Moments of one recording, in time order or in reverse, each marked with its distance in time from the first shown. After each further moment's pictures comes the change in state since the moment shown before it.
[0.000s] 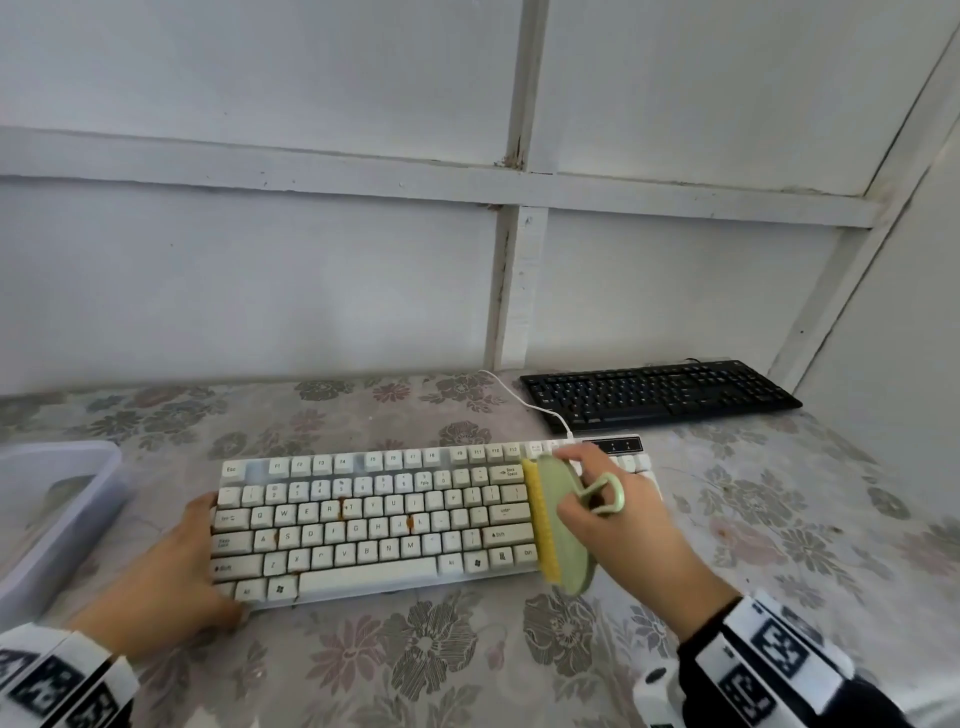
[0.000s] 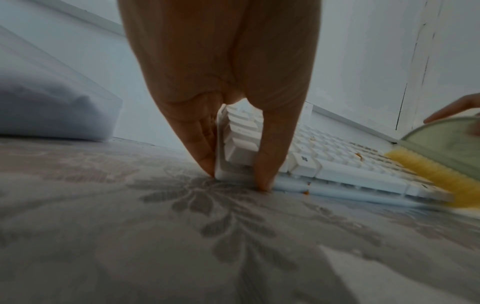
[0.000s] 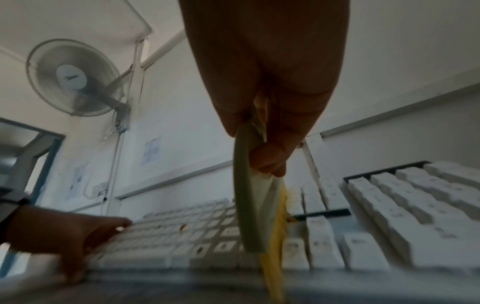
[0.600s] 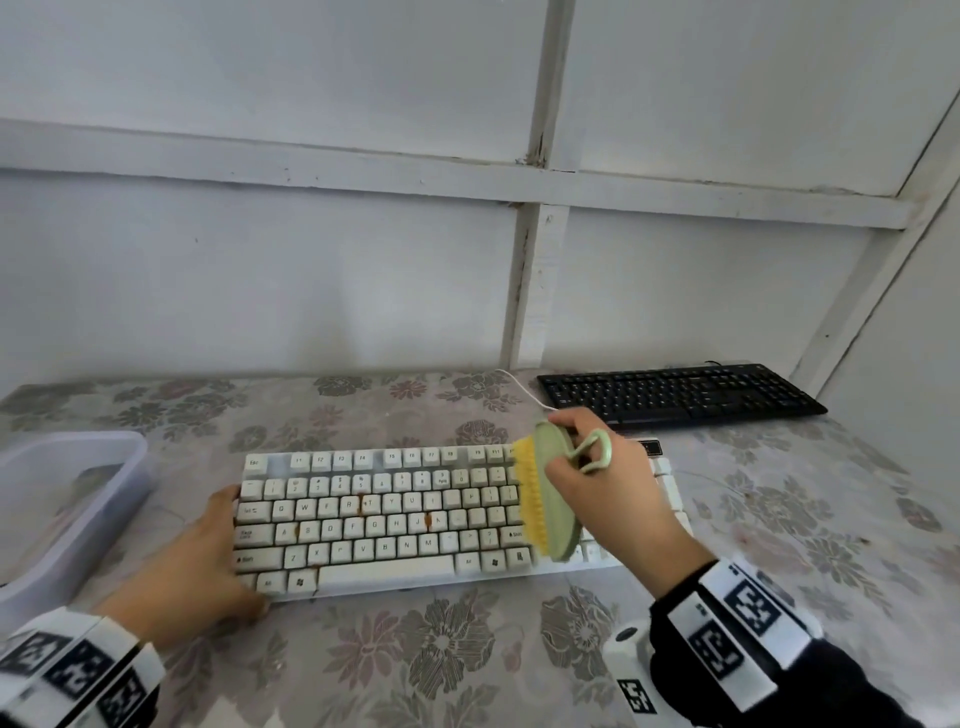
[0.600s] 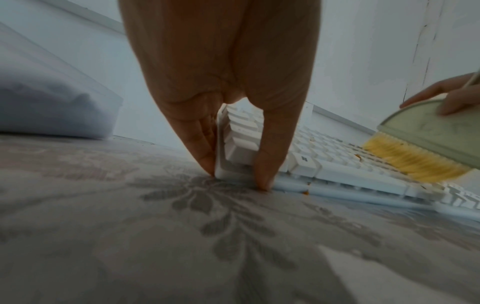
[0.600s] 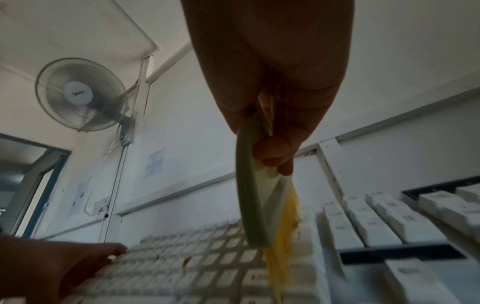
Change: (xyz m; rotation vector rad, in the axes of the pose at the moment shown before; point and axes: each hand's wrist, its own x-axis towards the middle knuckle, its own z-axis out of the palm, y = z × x) left_hand -0.016 0.027 -0.004 -0.035 0.004 -0.032; right_hand 0.025 -0.028 0.010 0.027 0.082 -0.015
